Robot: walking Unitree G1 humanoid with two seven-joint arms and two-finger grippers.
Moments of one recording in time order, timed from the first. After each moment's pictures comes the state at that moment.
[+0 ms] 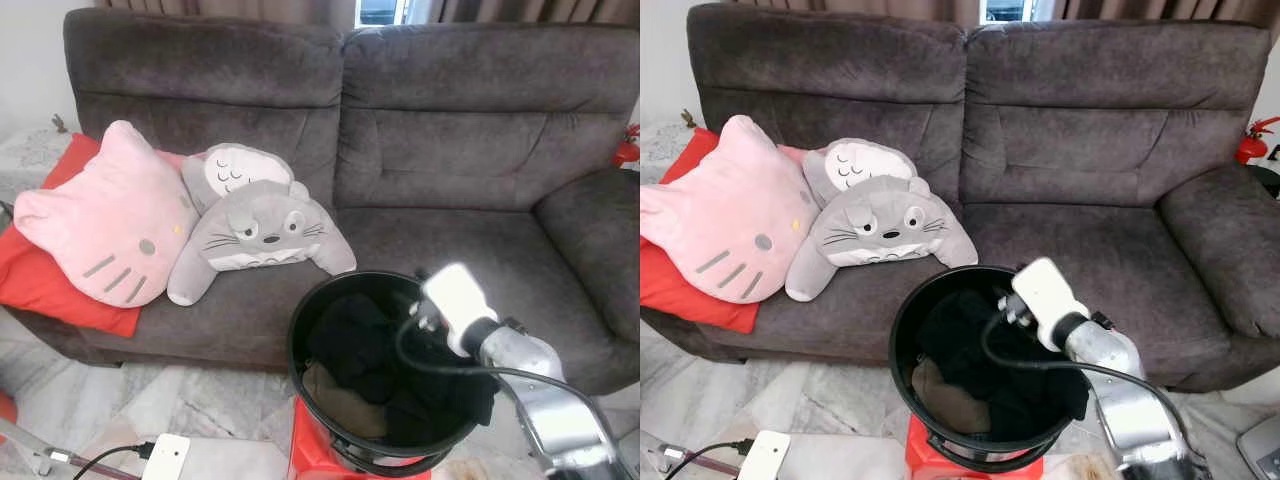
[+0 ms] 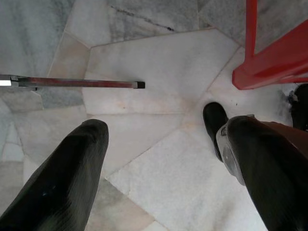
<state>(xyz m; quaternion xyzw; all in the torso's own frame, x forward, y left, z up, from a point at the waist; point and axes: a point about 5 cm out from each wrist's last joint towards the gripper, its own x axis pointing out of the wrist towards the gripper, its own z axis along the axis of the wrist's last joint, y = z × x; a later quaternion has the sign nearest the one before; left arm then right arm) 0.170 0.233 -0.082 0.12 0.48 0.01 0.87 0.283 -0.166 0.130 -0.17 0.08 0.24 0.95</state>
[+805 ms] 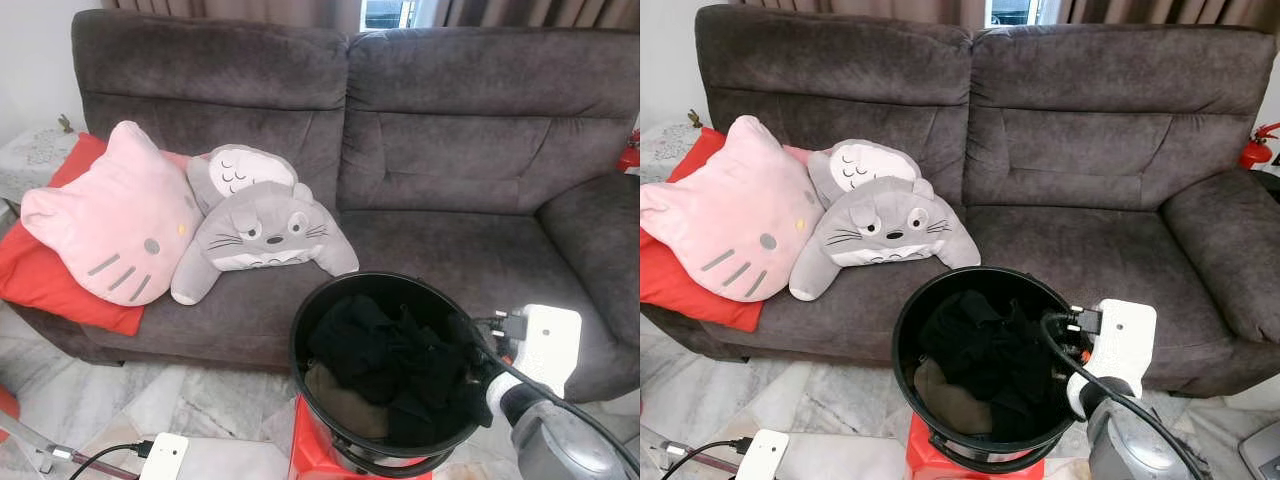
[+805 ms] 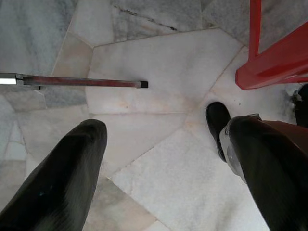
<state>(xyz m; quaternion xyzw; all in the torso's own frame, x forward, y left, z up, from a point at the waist) 0.171 0.235 -0.081 0.13 0.48 0.01 0.87 0.195 -0.172 0.138 0.09 0.20 -0.02 0.97</state>
